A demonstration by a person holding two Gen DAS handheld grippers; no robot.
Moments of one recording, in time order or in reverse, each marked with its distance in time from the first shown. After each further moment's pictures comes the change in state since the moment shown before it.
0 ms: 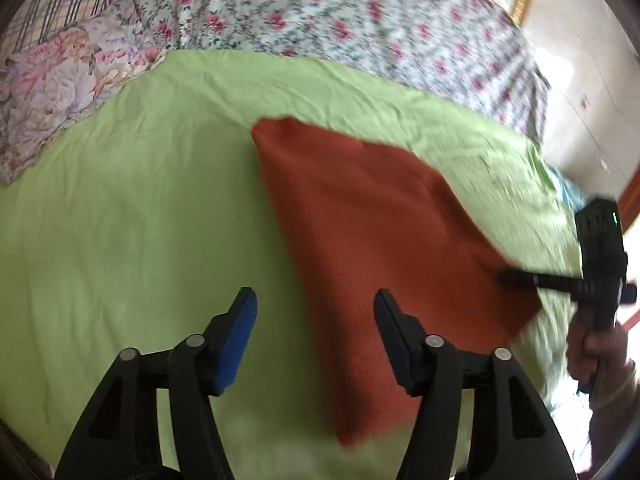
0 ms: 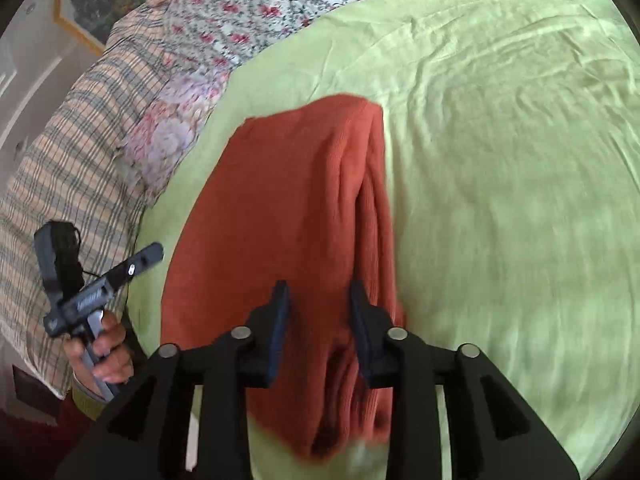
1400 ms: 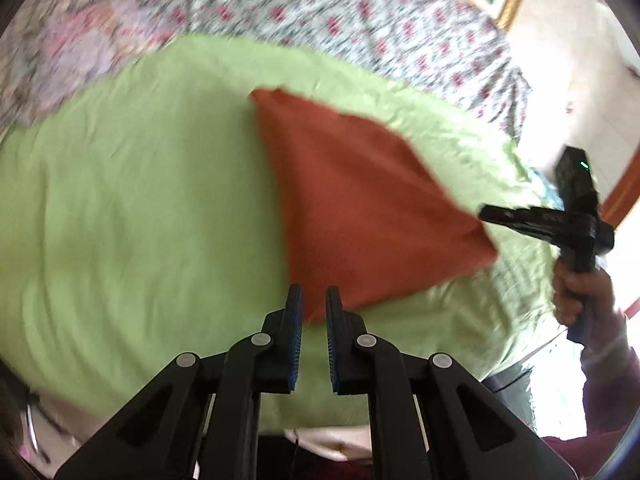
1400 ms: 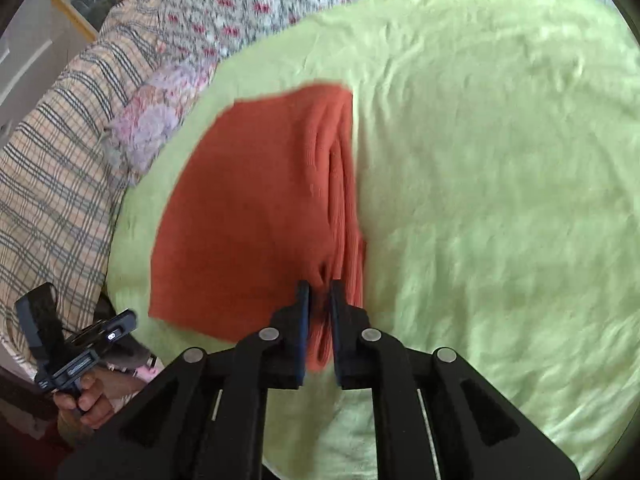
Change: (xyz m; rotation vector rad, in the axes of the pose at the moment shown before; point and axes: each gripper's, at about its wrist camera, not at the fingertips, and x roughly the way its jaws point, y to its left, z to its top) left arm -0.044 -0.015 -0.061 -0.039 -0.029 -0.084; right arm -0.041 0.010 -0.026 -0.031 -0.033 -0.114
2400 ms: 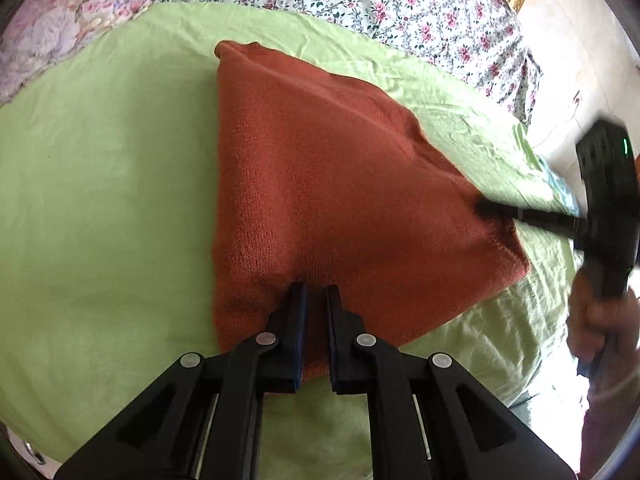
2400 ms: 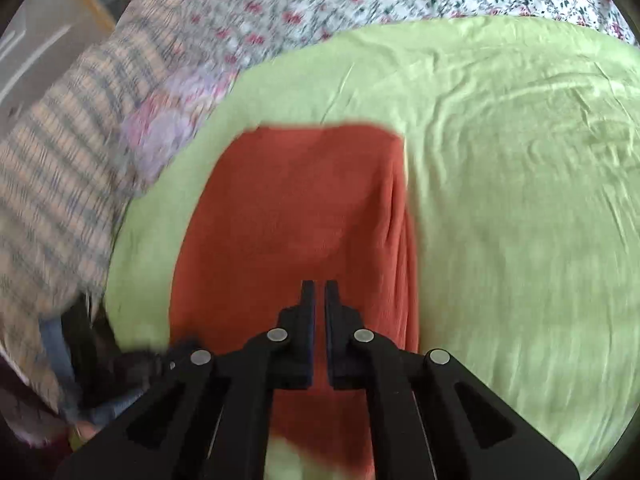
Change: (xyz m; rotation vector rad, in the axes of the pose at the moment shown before) left arm 0.088 -0.010 0.008 -0.015 0.099 -0.001; right arm 0.031 0.028 0.023 -0.091 0.002 0.008
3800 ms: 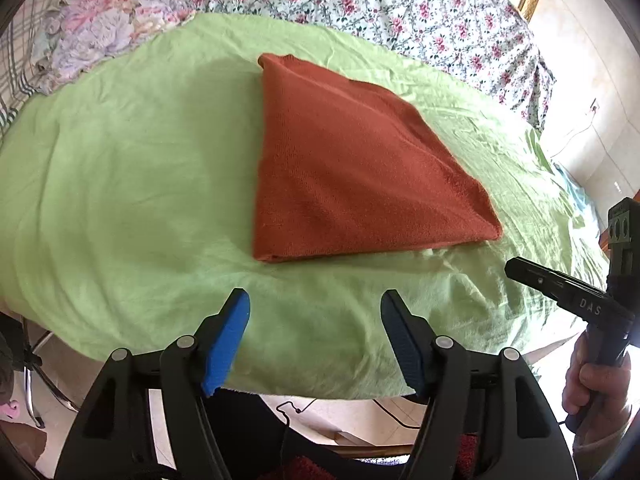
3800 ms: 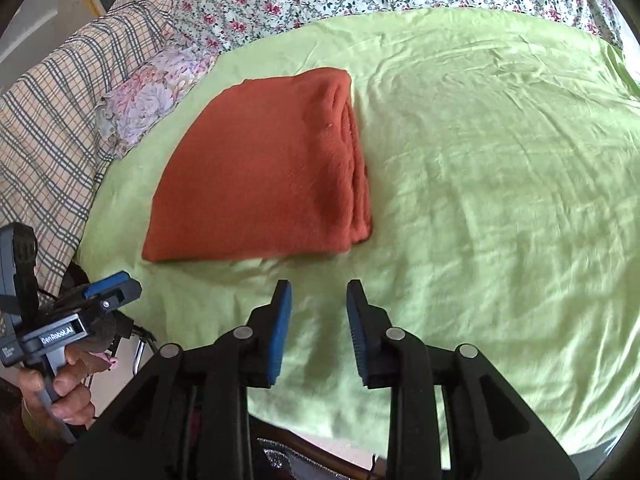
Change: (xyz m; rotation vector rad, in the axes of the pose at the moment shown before) left arm -0.076 0.009 -0.056 -0.023 -0.034 0.091; right arm -0.052 0.007 -0.108 0.013 -0.044 -0.147
